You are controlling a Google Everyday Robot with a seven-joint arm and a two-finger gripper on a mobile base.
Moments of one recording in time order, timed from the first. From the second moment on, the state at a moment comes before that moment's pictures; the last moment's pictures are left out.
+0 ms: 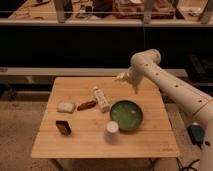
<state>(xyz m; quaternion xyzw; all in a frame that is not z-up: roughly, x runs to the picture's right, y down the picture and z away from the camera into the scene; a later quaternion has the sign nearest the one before) 0.133 -0.024 0.831 -0.12 -0.18 -0.47 0.86</state>
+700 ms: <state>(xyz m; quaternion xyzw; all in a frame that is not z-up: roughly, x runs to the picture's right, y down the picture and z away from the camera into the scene) 0.097 0.107 0.742 -0.18 -0.21 -0.54 0.79</state>
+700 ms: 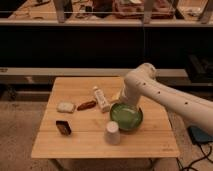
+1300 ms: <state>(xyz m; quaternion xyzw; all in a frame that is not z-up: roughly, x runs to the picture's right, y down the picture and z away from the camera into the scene) 0.020 0.160 0.708 -0.18 -0.25 -0.57 0.76</state>
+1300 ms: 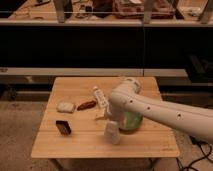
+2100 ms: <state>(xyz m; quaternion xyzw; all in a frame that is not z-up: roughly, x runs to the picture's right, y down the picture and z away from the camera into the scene) 0.023 0.180 0.735 -0.26 -0.25 -0.55 0.75</state>
